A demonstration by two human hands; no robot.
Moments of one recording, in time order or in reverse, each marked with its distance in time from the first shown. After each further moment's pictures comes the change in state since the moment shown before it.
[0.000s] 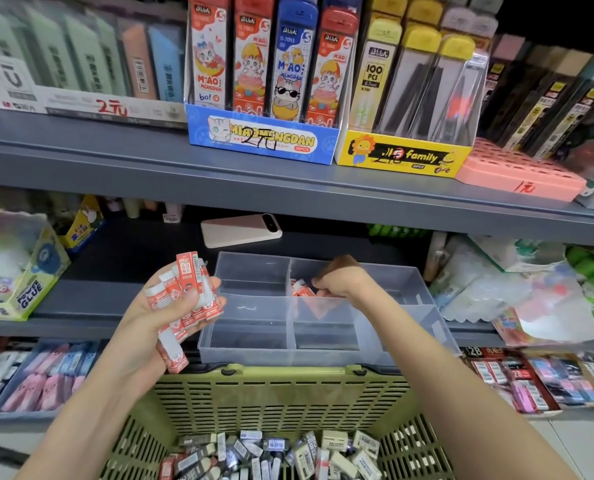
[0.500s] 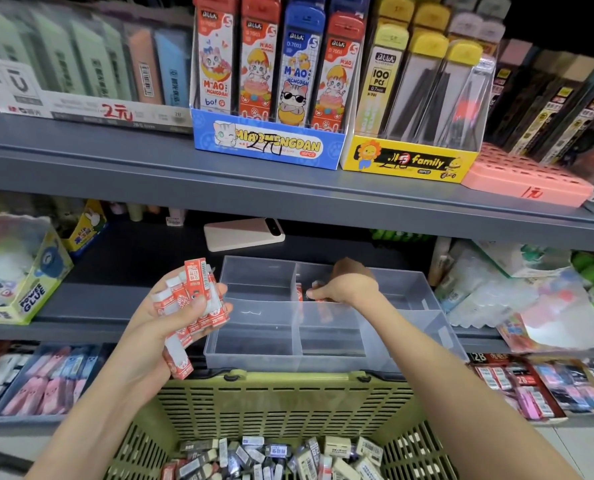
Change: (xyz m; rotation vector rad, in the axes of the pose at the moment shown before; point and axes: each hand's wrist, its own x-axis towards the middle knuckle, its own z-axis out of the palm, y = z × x) left_hand -0.001 0.000 0.002 0.015 -0.016 0.002; right_hand 0.005 0.001 0.002 -0.207 0.109 -0.006
